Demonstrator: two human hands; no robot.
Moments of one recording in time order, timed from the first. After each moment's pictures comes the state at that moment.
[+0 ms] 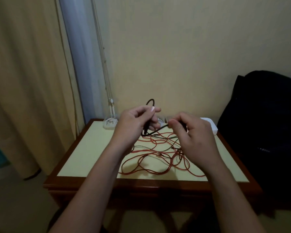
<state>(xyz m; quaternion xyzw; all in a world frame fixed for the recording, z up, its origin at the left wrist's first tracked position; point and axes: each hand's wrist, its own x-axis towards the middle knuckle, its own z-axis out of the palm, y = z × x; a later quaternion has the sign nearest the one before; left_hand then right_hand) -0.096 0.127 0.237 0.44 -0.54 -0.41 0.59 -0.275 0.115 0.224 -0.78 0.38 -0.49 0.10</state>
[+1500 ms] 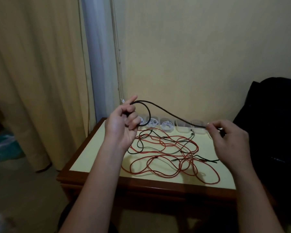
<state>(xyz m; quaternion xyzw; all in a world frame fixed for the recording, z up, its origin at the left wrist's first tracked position) -0.050 0.132 0.238 0.20 -0.20 -0.59 0.76 -0.312 0.089 0.203 -0.70 0.50 -0.51 0.06</state>
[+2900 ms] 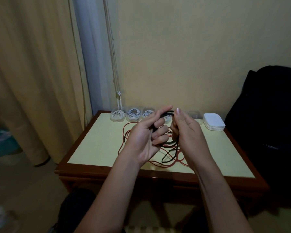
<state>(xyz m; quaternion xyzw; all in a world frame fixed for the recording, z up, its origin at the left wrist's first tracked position) -0.113 0.148 0.209 0.22 -0.27 -0.70 0.62 -0.236 0.131 0.201 -0.64 0.38 -0.52 0.41</state>
